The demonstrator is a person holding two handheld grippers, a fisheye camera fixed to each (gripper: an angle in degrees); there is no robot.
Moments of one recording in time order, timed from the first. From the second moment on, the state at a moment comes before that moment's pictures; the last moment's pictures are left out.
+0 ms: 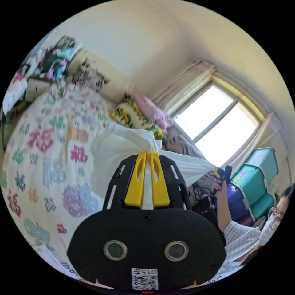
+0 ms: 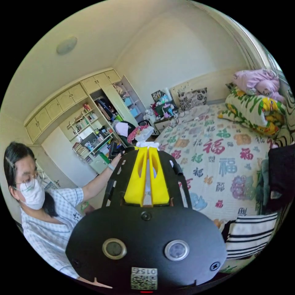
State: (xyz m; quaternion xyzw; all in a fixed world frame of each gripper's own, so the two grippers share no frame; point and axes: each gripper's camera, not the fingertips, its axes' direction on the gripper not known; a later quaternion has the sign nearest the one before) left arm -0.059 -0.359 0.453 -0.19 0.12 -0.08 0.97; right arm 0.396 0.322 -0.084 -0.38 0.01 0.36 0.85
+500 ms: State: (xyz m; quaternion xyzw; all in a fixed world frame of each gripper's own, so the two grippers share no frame) left arm -0.135 -0.038 0.338 -0.38 0.05 -0.08 0.92; right arm 0.298 0.471 -0.196 -0.50 -0.01 0.47 0.73
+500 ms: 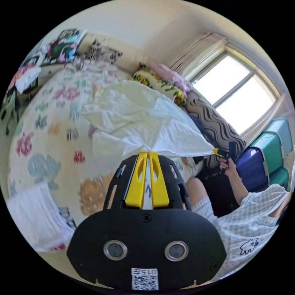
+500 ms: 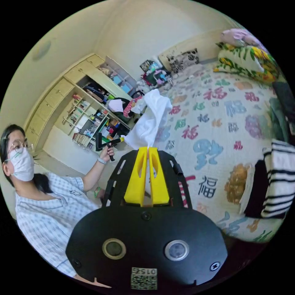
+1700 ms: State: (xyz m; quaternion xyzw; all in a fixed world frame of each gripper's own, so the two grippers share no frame) left arm -0.222 -0.153 0.205 -0.29 0.09 -0.04 0.95; right arm 0.359 0.406 -0.280 -0.48 -0.02 0.45 0.76
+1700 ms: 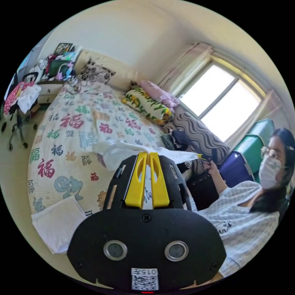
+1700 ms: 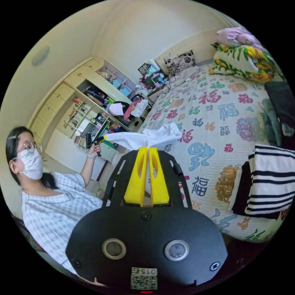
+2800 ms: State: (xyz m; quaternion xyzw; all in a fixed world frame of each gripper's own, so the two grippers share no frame) left arm -0.197 -0.346 0.171 -0.16 0.15 0.01 0.98; right arm 0.479 0.162 -0.121 -0.41 -0.05 0.31 0.86
